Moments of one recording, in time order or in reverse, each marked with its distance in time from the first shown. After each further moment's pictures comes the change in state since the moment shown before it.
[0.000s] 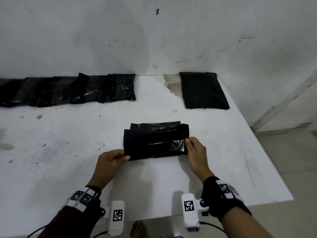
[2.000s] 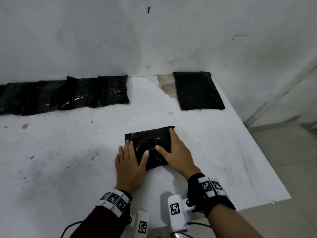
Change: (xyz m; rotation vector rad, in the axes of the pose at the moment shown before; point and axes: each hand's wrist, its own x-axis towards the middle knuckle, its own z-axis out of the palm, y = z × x) left_hand 0.011 0.016 0.071 0.545 -0.021 -0.085; right_hand 0.013 -0.025 0.033 -0.527 -0.317 -0.039
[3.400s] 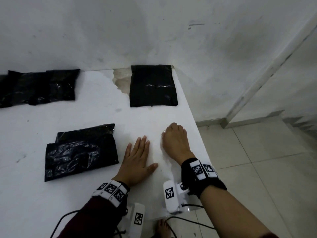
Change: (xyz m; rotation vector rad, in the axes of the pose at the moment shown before) left_hand -0.003 0.156 0.122 0.387 -0.393 0.456; right_hand 0.023 0.146 -0.126 -0.521 0.021 -0.017
